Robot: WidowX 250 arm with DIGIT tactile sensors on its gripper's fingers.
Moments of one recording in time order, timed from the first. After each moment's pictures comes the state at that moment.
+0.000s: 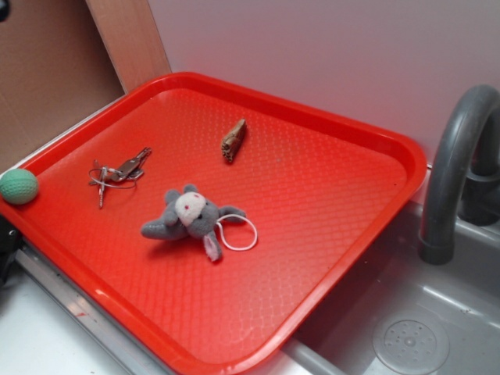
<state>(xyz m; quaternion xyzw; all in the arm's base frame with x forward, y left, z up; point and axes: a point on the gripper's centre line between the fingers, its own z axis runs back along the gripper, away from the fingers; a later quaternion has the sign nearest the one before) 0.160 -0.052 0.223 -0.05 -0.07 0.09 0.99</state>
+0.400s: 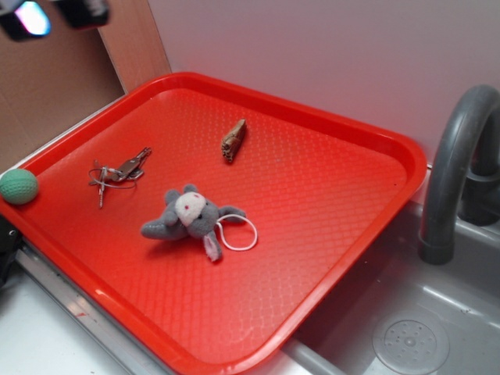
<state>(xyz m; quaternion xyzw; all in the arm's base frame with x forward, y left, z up) 0.229 -0.084 0.178 -0.08 -0.09 0.21 0.97</state>
